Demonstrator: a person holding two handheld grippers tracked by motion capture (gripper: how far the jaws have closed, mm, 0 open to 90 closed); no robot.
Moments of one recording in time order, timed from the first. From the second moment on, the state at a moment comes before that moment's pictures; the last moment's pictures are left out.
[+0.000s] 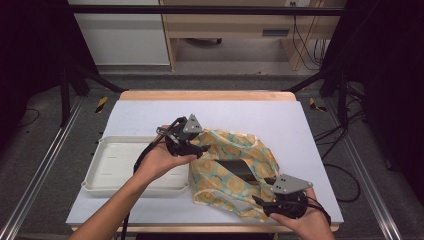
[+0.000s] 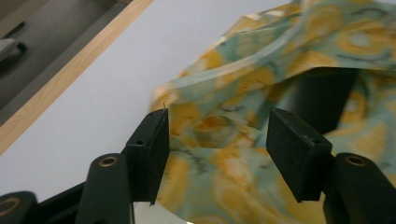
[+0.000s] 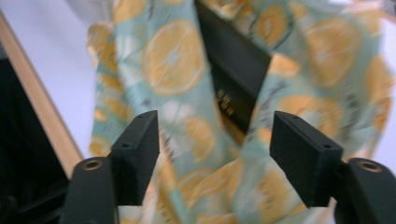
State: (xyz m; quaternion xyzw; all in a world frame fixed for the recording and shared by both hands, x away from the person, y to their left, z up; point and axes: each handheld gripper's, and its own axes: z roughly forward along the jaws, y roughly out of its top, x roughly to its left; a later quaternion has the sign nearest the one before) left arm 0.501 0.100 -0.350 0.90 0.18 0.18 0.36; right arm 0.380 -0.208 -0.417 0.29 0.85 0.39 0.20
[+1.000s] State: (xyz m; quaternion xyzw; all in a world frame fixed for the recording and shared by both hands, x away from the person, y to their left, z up) left arm 0.485 0.054 -0.399 0.94 0.08 0.09 0.31; right arm 0.473 -0.212 -0.403 0.35 0.84 0.36 0.20
